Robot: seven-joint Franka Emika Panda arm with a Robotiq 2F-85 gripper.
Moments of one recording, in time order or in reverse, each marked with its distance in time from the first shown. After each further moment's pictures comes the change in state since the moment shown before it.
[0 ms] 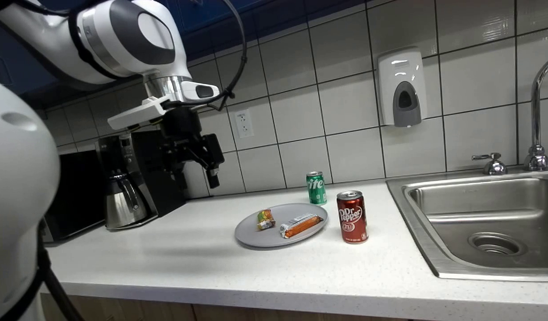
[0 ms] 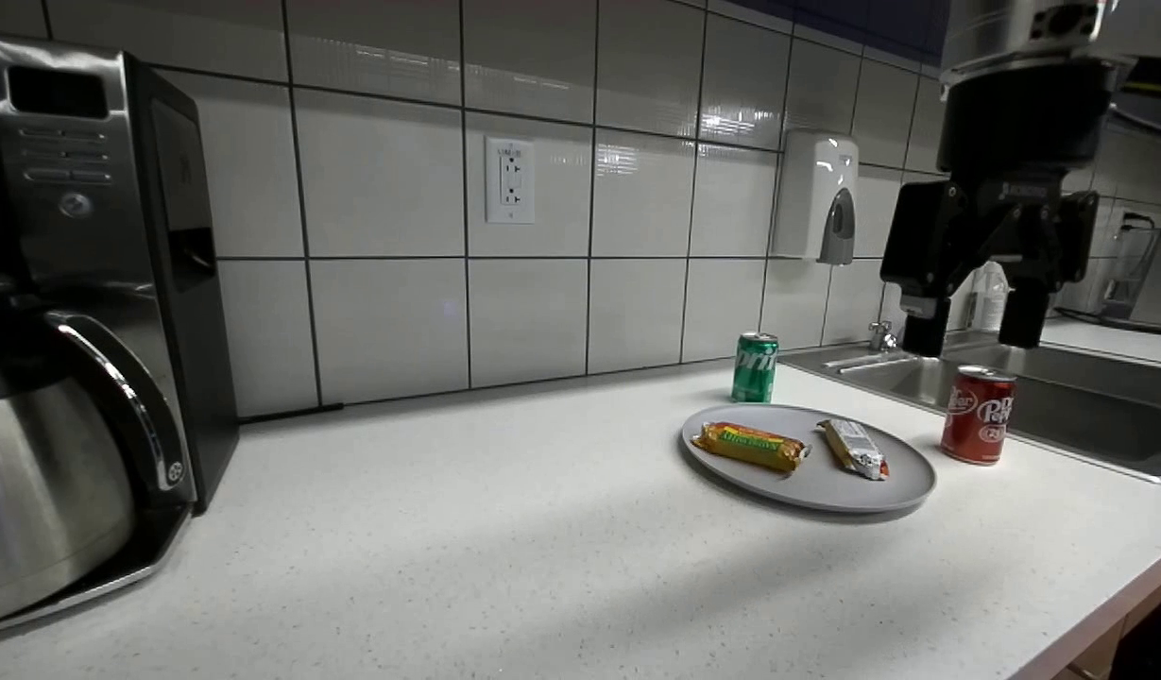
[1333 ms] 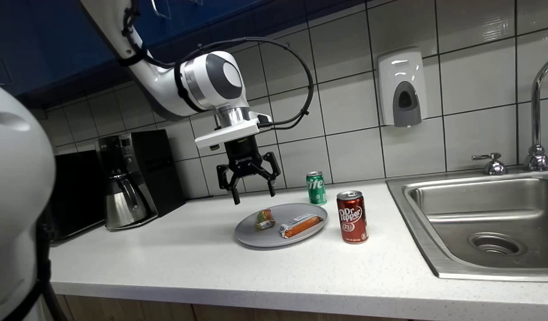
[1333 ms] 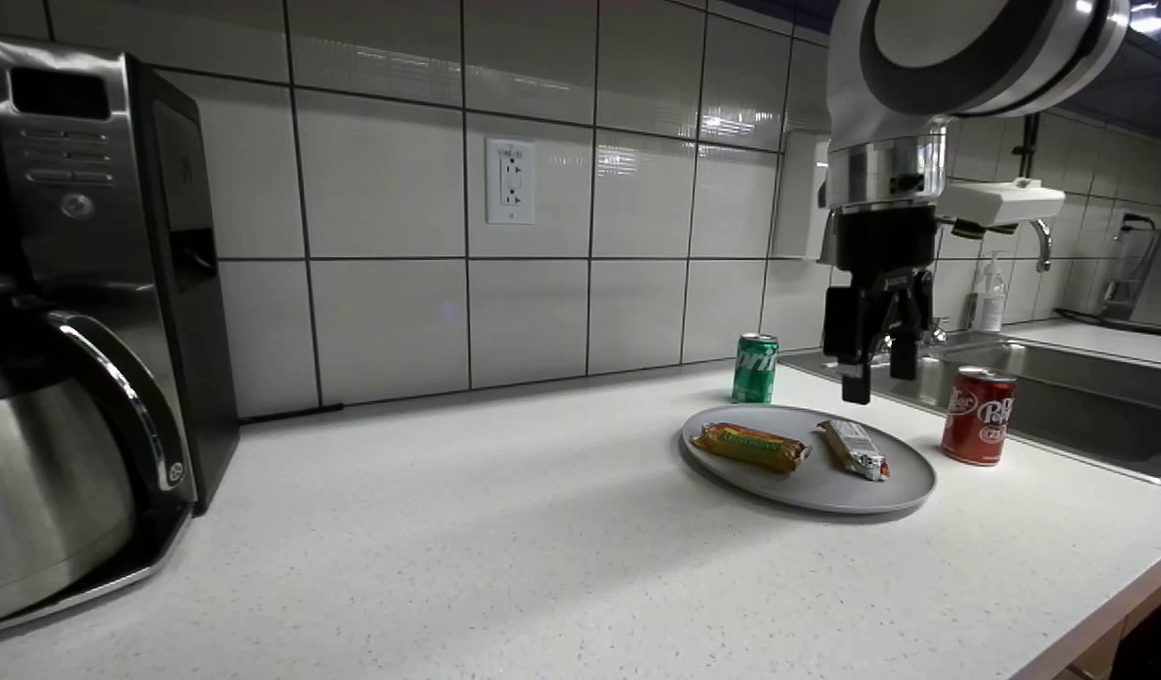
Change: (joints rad) arm -0.030 0.493 -0.124 0.298 -0.173 0.090 -0.320
